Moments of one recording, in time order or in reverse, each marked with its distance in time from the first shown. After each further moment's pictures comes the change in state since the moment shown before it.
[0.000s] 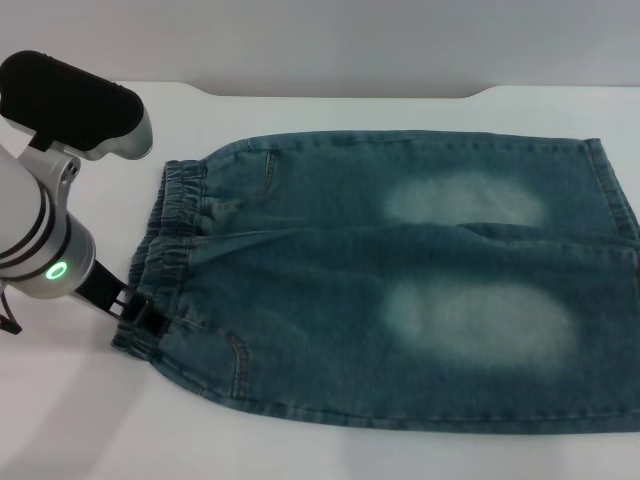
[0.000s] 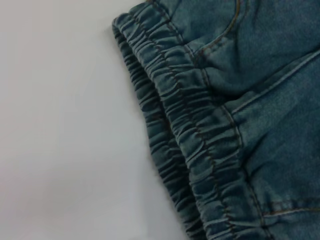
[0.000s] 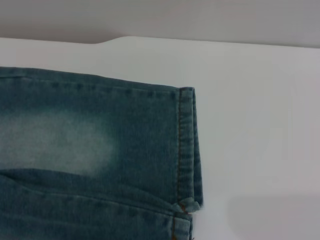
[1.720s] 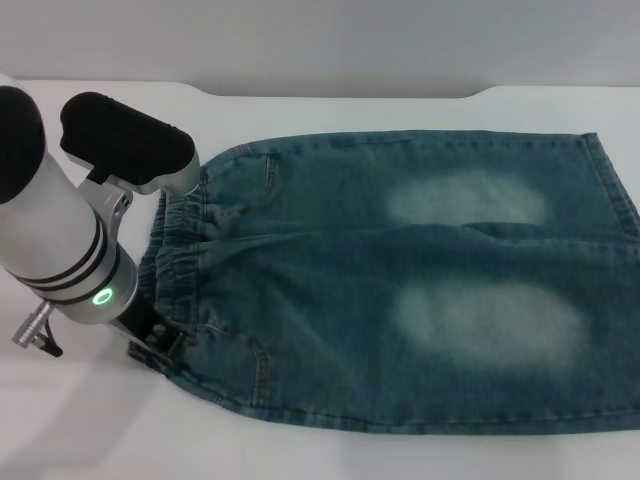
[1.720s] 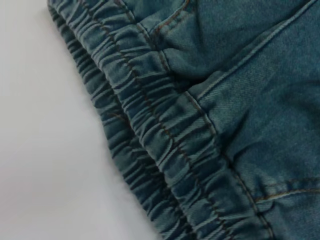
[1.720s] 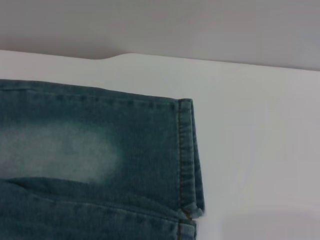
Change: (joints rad) left arm -0.058 -0.003 0.077 0.157 -0.063 0.061 -0.016; right arm -0.038 0.002 -0.012 0.077 0.006 -0.003 -0.012
